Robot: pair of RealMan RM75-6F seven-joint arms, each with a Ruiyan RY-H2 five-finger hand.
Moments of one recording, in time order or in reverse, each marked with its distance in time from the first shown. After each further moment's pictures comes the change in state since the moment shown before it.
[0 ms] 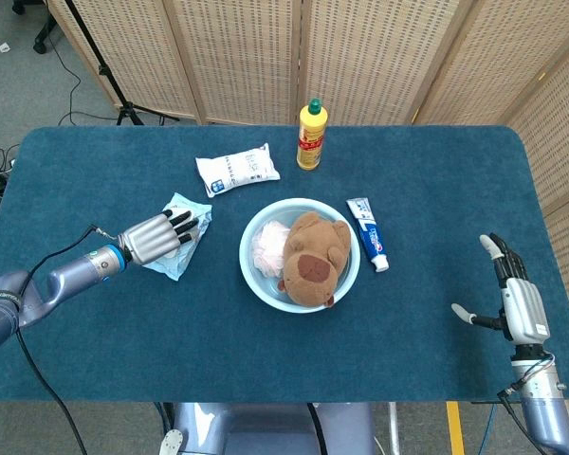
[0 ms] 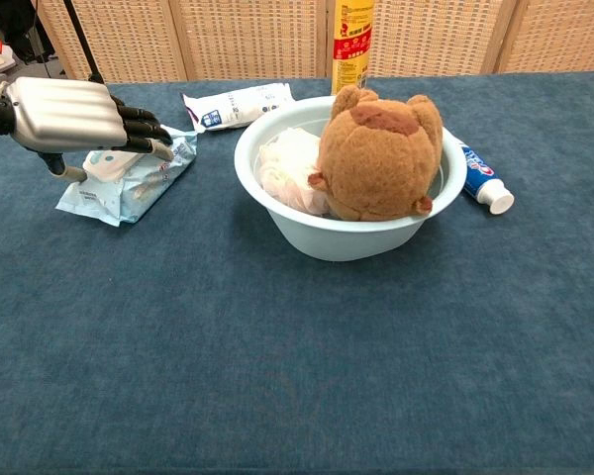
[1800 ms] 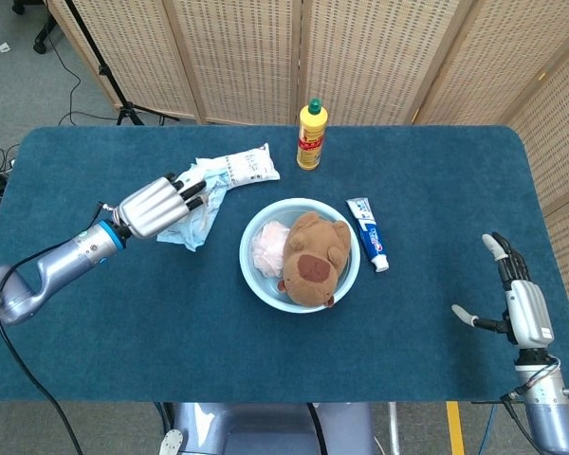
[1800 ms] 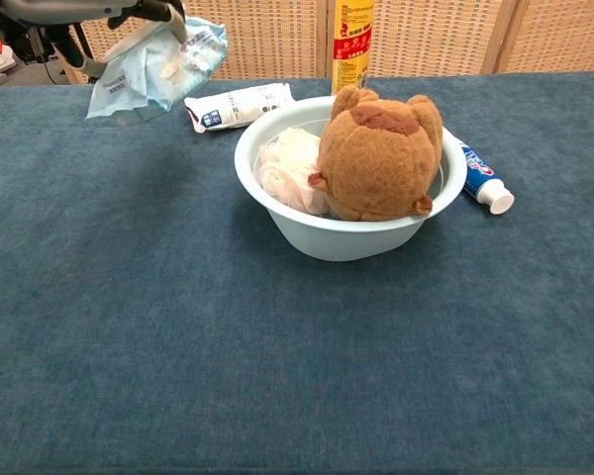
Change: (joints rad) left arm 0.001 0.158 -0.222 -0.220 -0.103 0.211 0.134; right arm -0.014 0.028 -0.004 -0.033 -0.038 0.036 0.053
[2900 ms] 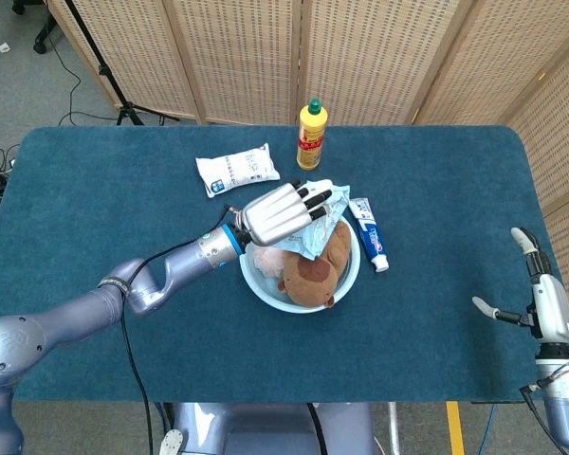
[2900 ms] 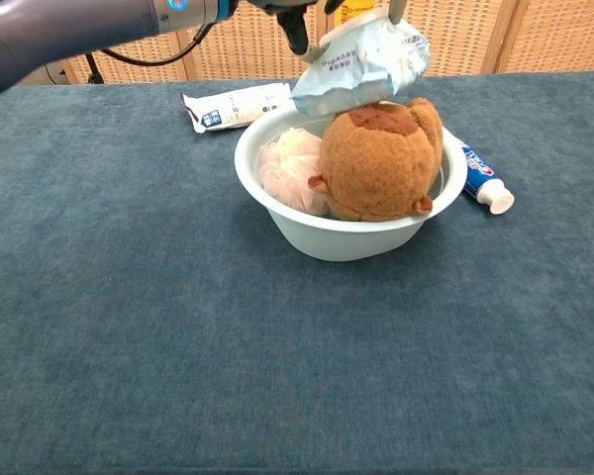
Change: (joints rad) left arm -0.239 -0.349 -0.201 0.071 -0.087 -0.039 0.082; right arm -0.009 0.031 0.030 0.059 0.047 -0.034 0.174
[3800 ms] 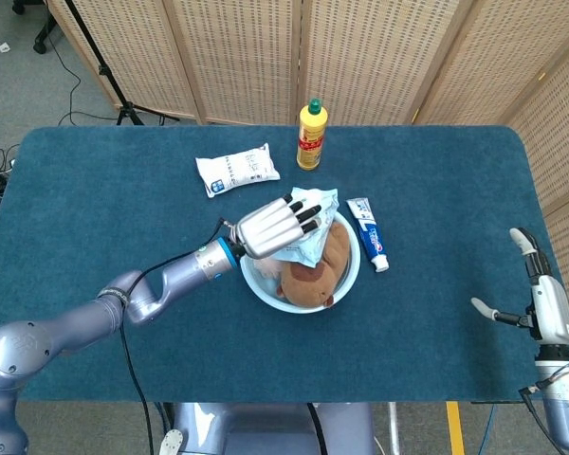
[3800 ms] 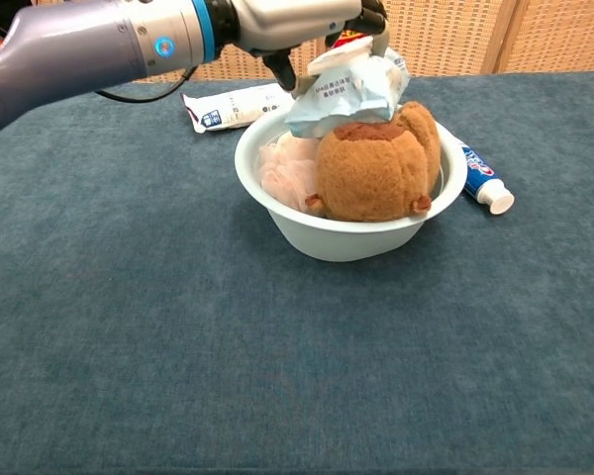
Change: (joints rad) left arm 0.042 -0.016 0.050 -0.005 -0.011 0.035 -0.015; right arm -0.004 -0.001 -0.003 -0.006 -0.013 0.012 -0.010
